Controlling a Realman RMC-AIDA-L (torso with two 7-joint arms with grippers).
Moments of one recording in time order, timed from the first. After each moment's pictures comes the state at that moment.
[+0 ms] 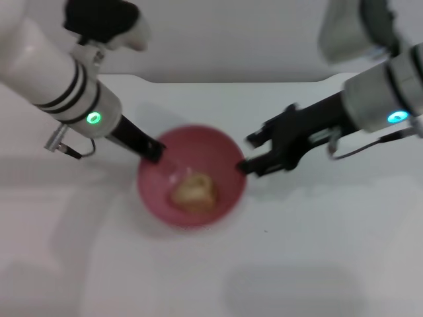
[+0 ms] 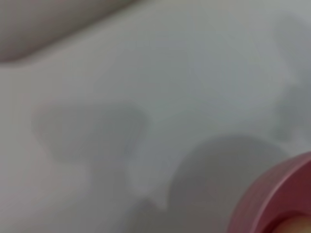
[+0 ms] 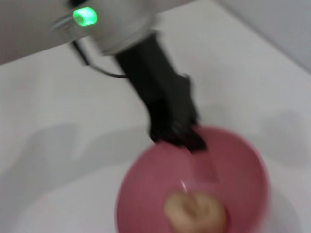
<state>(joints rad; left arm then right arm) -0.75 -2.06 1.42 1.11 2.60 1.34 -2.79 0.69 2.07 -1.27 -1.19 -2.21 -1.47 2.13</state>
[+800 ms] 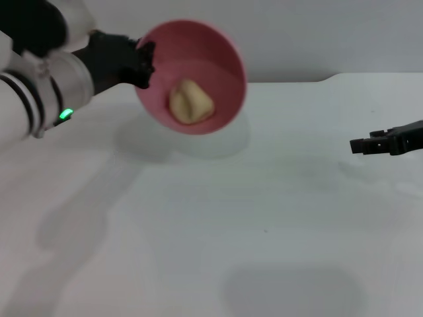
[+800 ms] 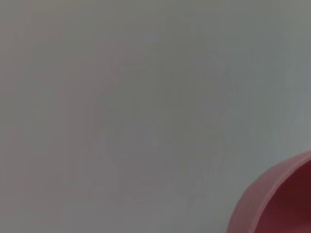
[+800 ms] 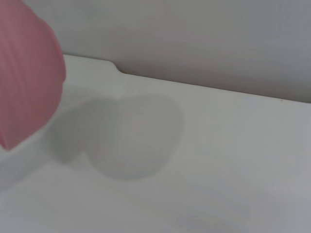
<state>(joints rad) -0.23 -2.06 1.70 1.47 2.28 0.47 -2.28 0.53 2.07 -0.80 -1.10 -2.38 -1.43 2.20</state>
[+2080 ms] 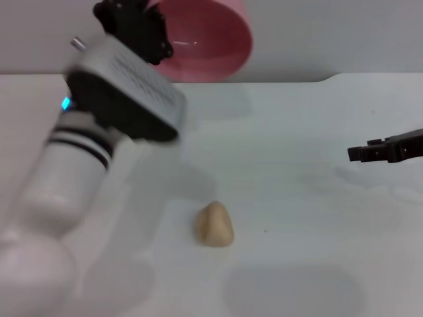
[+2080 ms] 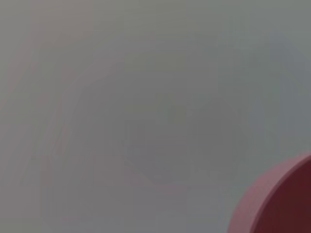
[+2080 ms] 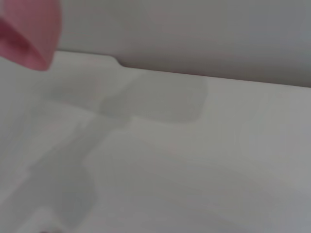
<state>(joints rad) -0.26 -2.07 2.28 1.21 1.98 -0.68 -1.56 0.52 2.07 -0.80 -1.08 -2.37 -1.44 2.21</state>
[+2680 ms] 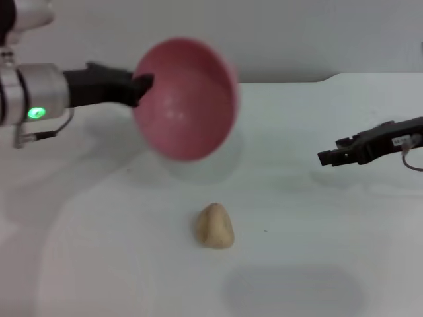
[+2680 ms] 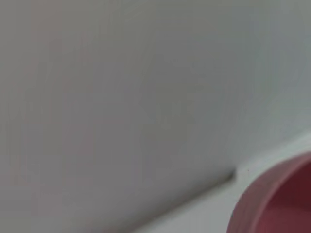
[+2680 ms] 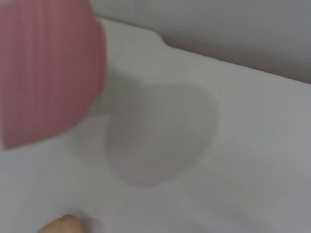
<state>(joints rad) -0.39 -2.05 1.35 1.23 1.98 0.91 -2.14 0.59 2.07 -0.94 -1.06 -2.38 -1.43 2.21</state>
